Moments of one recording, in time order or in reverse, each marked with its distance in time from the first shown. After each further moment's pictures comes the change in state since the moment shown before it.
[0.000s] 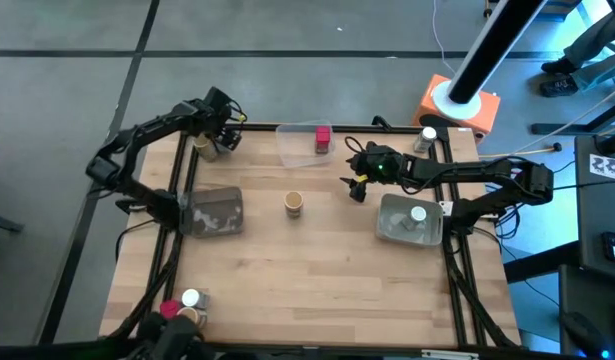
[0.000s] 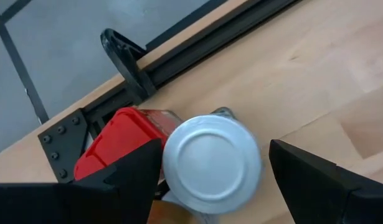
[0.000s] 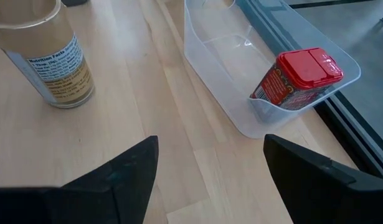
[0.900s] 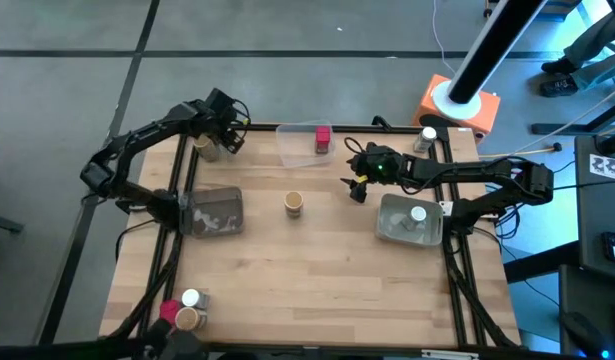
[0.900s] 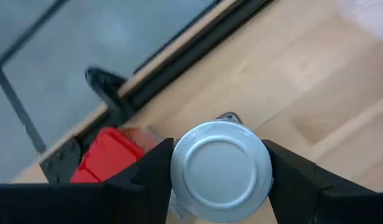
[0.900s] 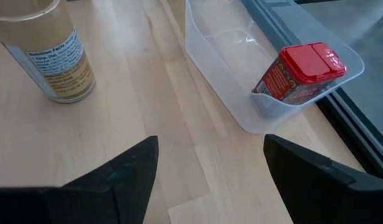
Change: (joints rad) left arm -0.105 -0.090 0.034 -0.049 0.019 0.044; right arm 0.001 0.000 0.000 -0.018 0.000 0.003
